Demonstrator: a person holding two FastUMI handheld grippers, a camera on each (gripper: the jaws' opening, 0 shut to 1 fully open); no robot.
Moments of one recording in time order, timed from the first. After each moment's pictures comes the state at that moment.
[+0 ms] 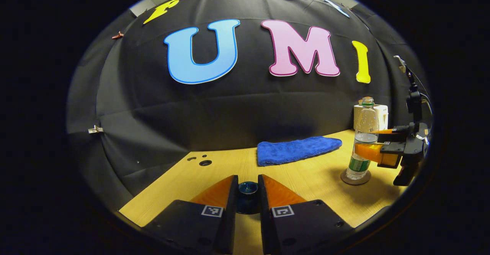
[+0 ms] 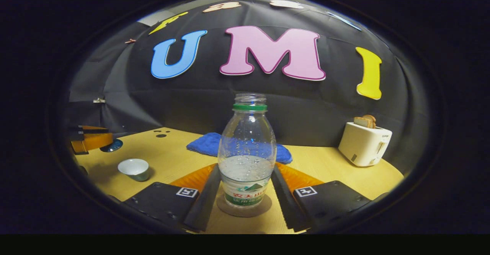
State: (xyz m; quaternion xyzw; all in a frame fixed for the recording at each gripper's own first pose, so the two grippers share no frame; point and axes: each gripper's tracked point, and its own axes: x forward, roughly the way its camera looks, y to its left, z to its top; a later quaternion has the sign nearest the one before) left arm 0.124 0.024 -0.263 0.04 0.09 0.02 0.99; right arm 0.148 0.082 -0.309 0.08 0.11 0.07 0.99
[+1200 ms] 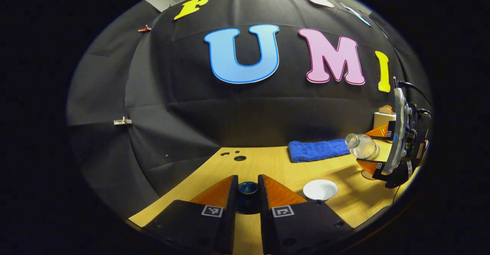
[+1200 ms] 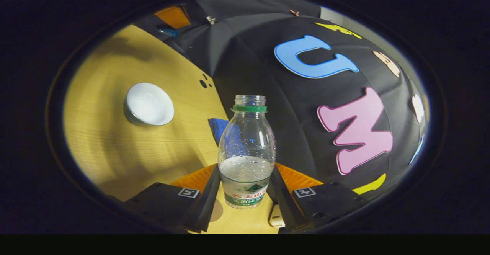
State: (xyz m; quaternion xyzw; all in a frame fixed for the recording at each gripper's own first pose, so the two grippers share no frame) left arm 0.065 0.123 -0.251 0.02 0.09 0.09 0.99; right arm 0.150 0.171 -0.288 -0.45 0.03 0.15 0.88
